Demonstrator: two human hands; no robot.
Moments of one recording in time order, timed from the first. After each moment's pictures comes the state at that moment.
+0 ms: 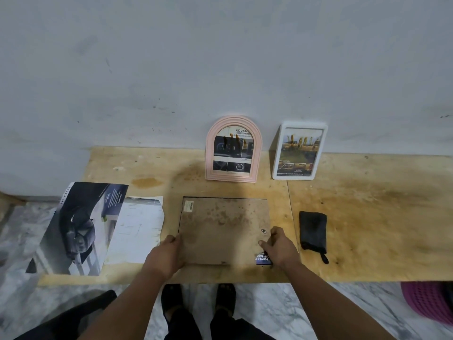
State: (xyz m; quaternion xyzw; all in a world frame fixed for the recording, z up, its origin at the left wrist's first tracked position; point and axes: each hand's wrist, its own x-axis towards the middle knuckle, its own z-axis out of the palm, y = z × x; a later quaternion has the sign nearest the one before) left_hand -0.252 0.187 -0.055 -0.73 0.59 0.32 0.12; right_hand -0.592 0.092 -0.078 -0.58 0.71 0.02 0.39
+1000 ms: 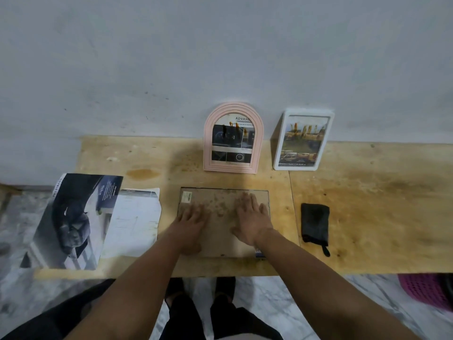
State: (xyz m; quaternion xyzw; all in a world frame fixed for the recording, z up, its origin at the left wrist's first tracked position) left_hand -0.286 0.115 -0.055 -0.58 0.72 0.29 0.25; right_hand -0.510 0.050 -0.049 -0.81 0.48 0.25 0.21
